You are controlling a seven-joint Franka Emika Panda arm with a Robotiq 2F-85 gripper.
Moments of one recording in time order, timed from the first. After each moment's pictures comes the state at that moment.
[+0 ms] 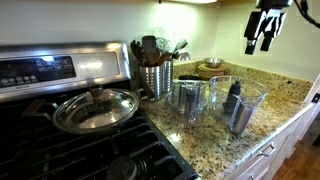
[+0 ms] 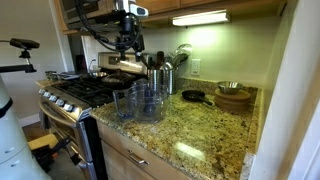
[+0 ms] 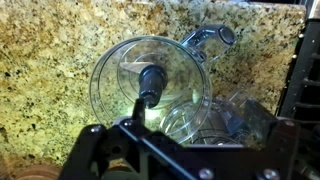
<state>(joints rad) 0.02 -0.39 0.10 -2.41 0.03 2.05 0.02</state>
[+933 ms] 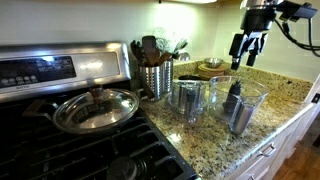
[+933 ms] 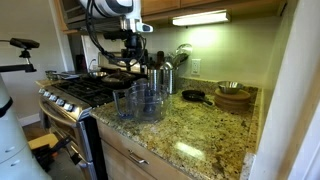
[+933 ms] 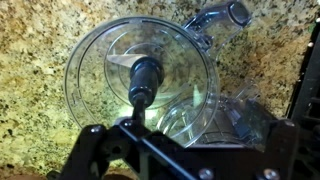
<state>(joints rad) 0.02 -0.25 0.10 -2.42 0.04 2.22 0.02</state>
